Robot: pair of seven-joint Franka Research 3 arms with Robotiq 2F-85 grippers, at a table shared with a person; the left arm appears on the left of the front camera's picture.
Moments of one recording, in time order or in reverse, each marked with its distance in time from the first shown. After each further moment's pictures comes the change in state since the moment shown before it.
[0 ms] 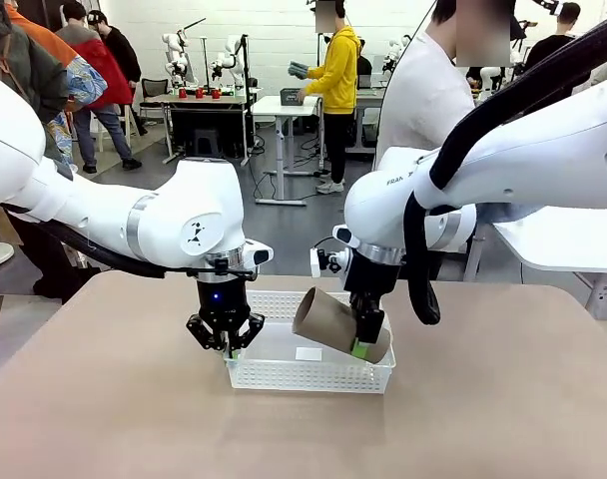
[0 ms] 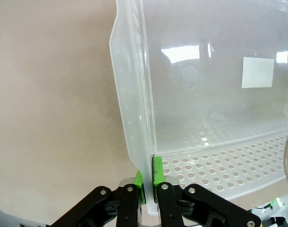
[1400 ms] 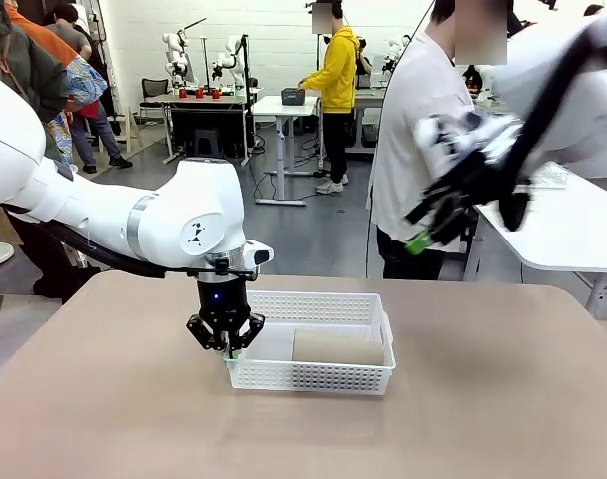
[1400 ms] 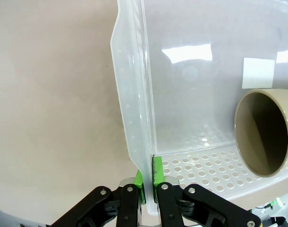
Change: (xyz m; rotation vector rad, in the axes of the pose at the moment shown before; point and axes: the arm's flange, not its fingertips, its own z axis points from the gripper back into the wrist) left arm 0.000 0.000 0.000 0.001 0.001 0.000; right arm -0.151 0.063 0.202 -0.313 -0.572 -0.086
